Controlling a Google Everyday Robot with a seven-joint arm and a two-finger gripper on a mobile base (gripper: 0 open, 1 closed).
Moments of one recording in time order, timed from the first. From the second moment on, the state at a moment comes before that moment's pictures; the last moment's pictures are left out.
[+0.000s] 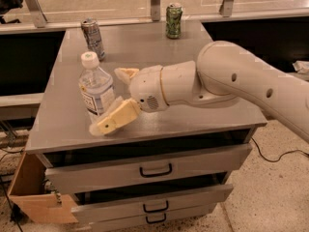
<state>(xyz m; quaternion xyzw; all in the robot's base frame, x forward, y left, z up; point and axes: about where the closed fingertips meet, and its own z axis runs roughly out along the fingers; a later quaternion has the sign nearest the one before) 0.489 0.107 0.904 -0.54 0.61 0.37 0.45</state>
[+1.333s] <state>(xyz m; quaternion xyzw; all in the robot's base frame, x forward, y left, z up) 0.520 0.103 0.905 -0.50 0.64 0.37 0.45</state>
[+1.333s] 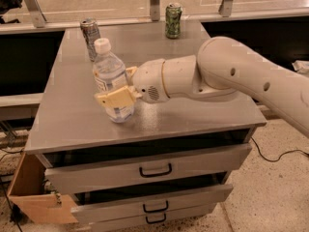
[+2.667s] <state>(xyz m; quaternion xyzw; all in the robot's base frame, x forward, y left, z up) 0.573 -0.044 0.914 -0.61 0.70 0.12 0.36</state>
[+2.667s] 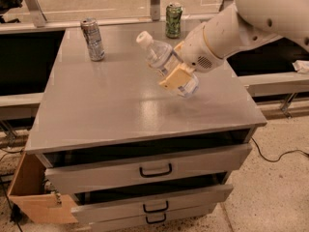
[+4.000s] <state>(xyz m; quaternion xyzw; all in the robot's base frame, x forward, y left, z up) 0.606 -0.025 0.854 -0.64 0.71 0.09 0.29</state>
